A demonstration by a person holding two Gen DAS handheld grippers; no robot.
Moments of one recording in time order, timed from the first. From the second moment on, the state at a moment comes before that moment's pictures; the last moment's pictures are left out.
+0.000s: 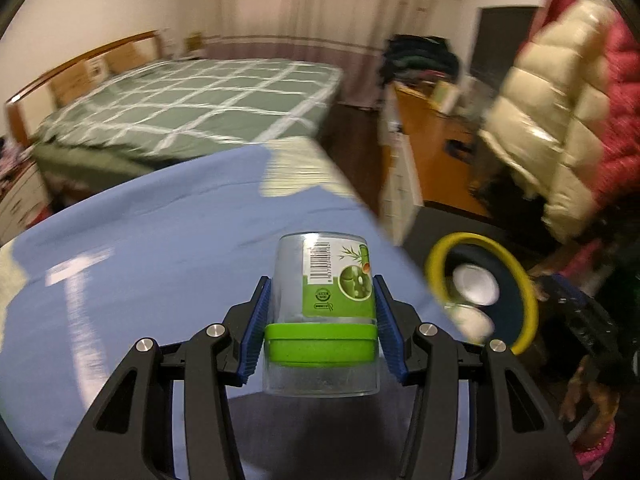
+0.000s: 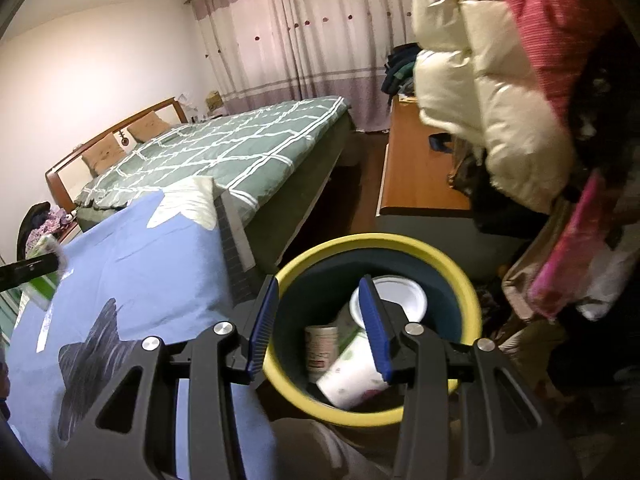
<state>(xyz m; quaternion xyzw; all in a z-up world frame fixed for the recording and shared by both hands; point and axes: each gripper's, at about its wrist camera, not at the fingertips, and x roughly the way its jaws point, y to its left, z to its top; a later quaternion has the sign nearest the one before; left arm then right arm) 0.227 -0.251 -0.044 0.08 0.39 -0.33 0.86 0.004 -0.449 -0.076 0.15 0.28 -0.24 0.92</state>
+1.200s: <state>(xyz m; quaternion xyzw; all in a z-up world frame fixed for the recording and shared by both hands) 0.124 -0.340 -0.038 0.11 0.29 -0.32 0.90 -0.055 -0.472 -0.065 0.16 0.27 -0.23 0.92</state>
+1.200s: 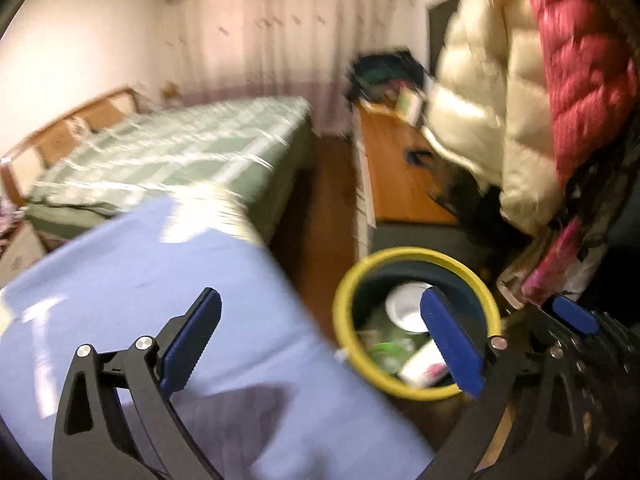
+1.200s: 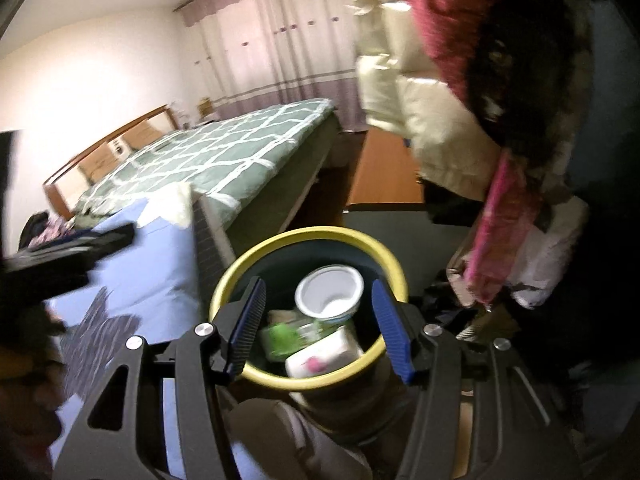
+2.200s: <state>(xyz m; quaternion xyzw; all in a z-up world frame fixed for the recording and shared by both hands) 0.006 -0.040 -0.010 0.00 0.24 -0.06 0.97 -0.073 -0.342 -0.010 0.04 0.24 -0.13 0.96</state>
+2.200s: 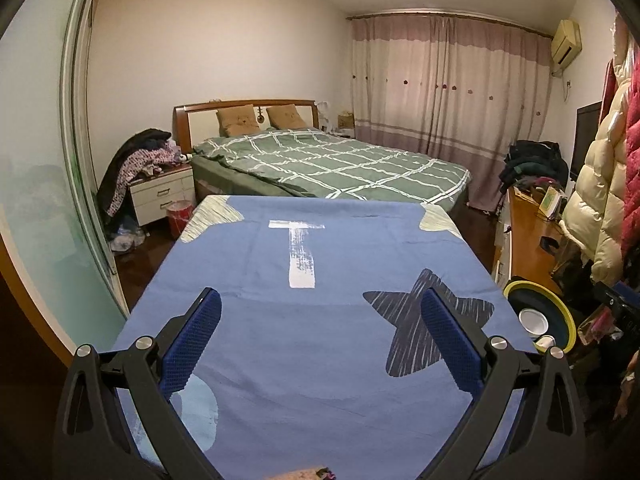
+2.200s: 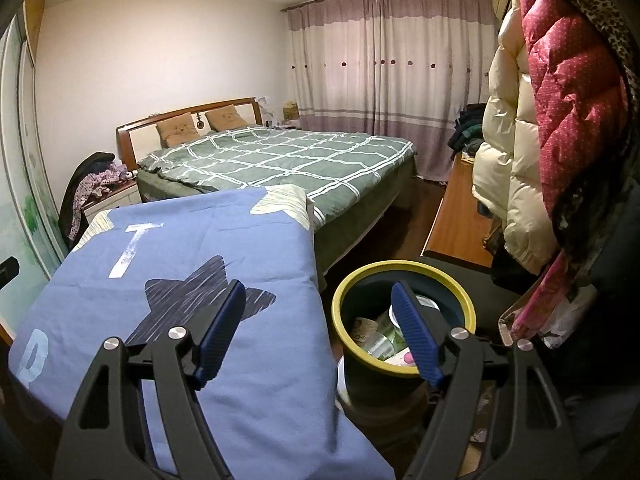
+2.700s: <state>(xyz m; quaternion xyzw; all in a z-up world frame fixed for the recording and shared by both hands) 0.004 -0.052 -0.006 0.00 0.24 -0.07 0.97 -0.071 -0.344 -0.012 0.04 0.24 -0.12 0.96</state>
